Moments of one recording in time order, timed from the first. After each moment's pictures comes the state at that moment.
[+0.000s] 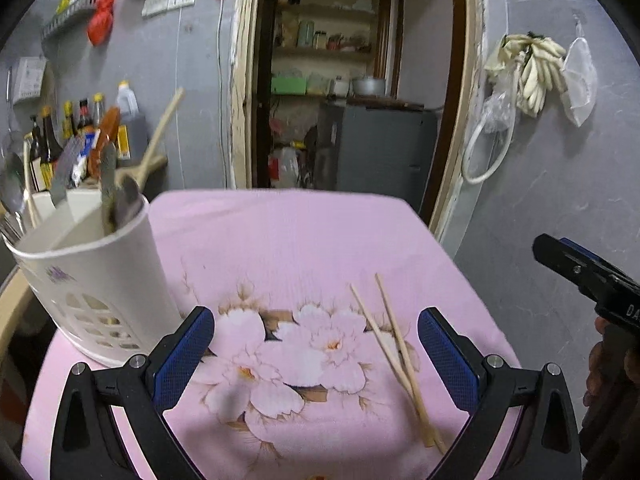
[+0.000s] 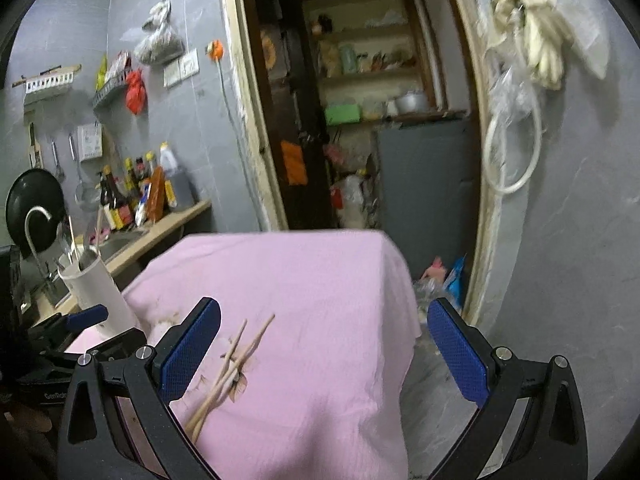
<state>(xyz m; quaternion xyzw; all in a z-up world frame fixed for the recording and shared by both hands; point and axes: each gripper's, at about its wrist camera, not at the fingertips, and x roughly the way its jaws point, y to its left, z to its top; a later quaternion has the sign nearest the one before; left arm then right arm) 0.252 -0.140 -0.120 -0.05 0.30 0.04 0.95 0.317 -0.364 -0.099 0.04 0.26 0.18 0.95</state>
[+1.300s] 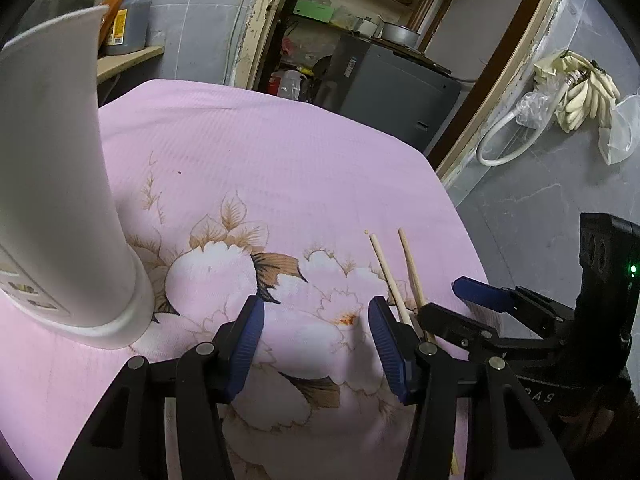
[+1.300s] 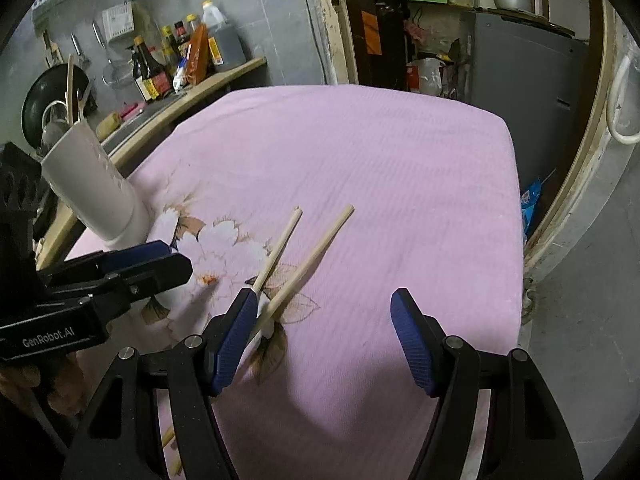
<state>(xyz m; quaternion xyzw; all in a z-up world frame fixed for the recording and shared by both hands) 0.294 -0.106 -0.177 -0.19 0.41 0.00 0.89 0.370 -0.259 -0.188 -0.06 0.45 0.29 0.85</state>
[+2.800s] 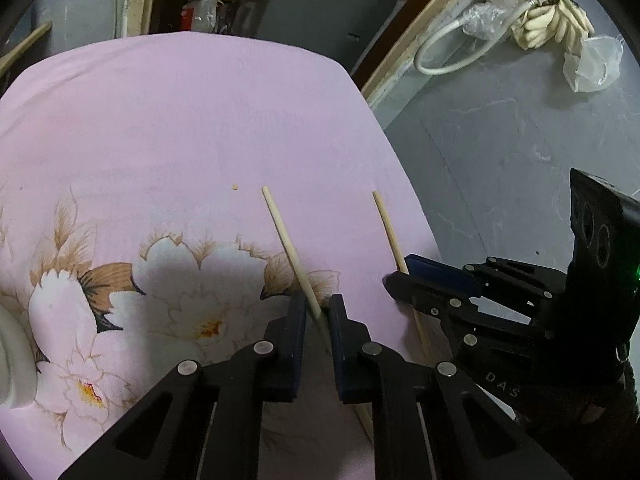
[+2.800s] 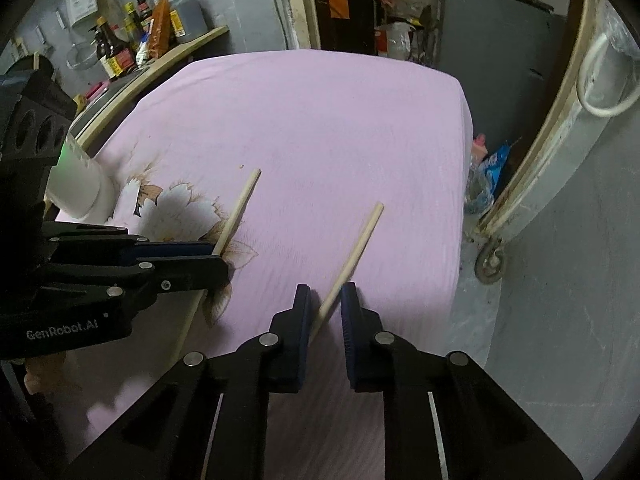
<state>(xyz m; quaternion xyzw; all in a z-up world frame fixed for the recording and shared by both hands) 0.352 -0.159 -0.180 -0.15 0.53 -0.16 0.82 0.373 -0.294 -0.183 -0.06 0.52 0.23 0.82</state>
